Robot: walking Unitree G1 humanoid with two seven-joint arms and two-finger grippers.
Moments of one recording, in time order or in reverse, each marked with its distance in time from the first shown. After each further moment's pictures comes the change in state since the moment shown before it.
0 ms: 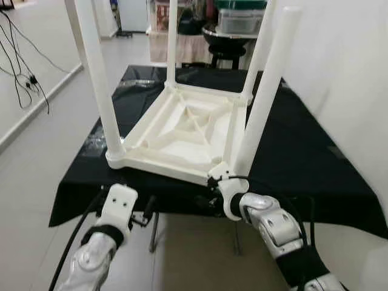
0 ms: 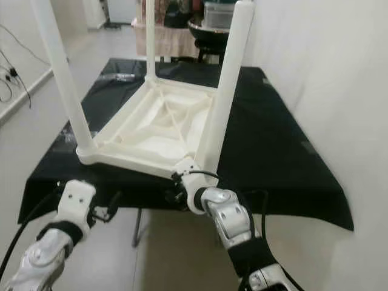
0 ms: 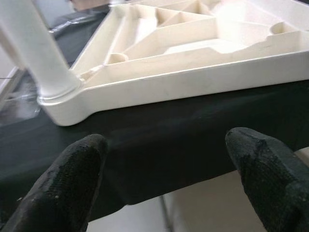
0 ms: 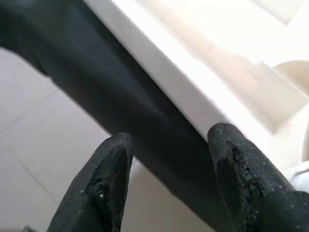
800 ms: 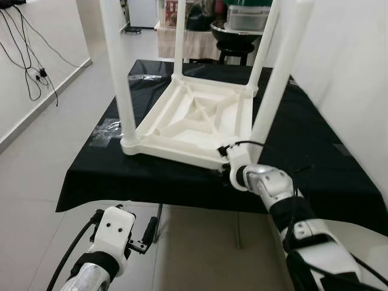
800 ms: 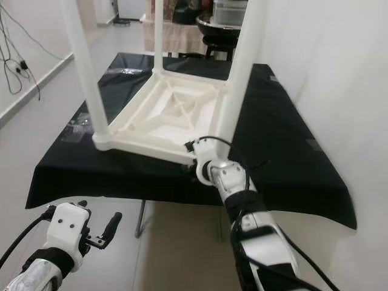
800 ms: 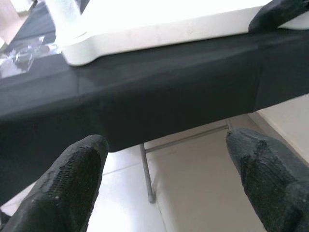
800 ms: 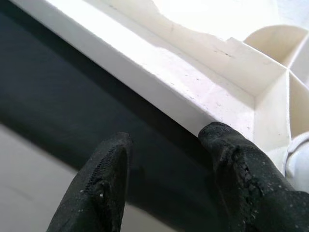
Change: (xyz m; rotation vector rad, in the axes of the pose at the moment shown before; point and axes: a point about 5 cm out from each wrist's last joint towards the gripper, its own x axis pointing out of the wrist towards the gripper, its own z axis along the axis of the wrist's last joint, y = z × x) left arm -0.045 -0.013 0.005 -0.025 0.021 -0.032; right arm 0.011 -0.061 0.039 0.113 0.065 -0.241
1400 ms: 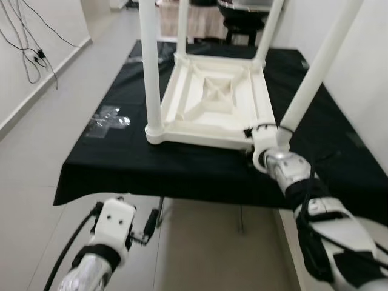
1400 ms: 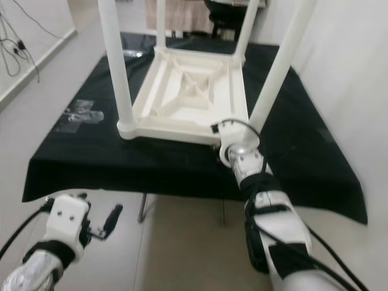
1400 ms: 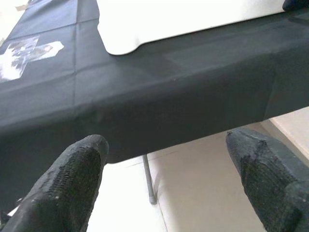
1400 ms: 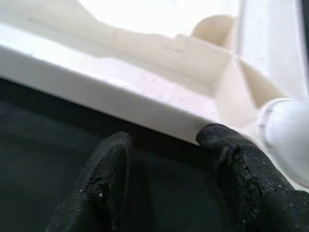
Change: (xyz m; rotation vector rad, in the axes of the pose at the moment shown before) left arm 0.004 0.001 0.011 0.003 -0.028 0.005; right arm -0.009 -0.051 0.005 0.016 -0.077 -0.316
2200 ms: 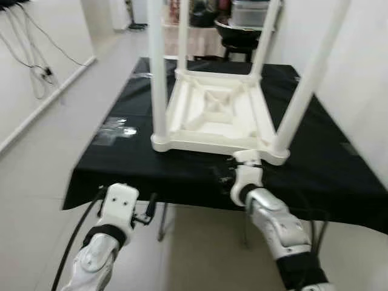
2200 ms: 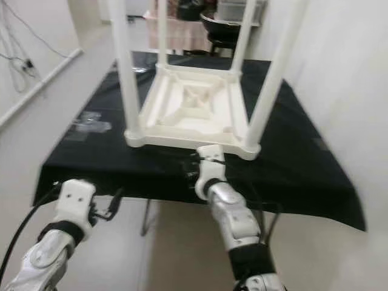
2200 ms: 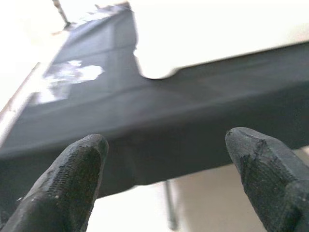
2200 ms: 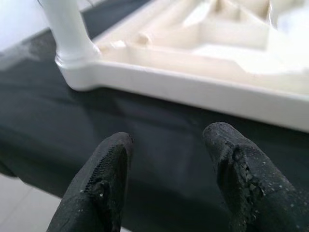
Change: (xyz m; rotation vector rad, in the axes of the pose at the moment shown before) left arm 0.037 0.014 -0.004 0.009 -0.020 0.068; right arm -0.052 0.076 -0.045 0.225 -0.261 0.287
